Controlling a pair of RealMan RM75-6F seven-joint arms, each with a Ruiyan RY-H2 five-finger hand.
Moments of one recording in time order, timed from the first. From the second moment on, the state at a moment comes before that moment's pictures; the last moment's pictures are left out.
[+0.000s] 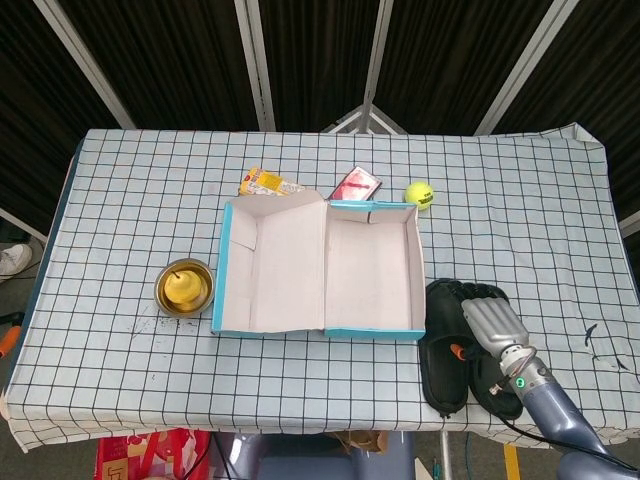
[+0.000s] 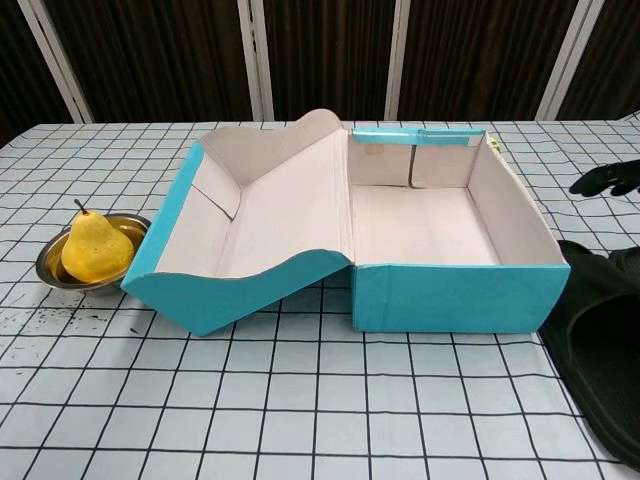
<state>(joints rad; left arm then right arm) -0.05 -1.03 -0.08 -1.51 1.47 1.54 -0.27 0.58 -0.96 0.12 -2.08 -0.76 0.88 -0.48</state>
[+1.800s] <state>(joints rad) -0.06 -1.06 -0.10 -1.50 1.43 1.51 -0.19 0.83 -1.15 -0.01 -1.76 -0.57 0.75 -0.45</state>
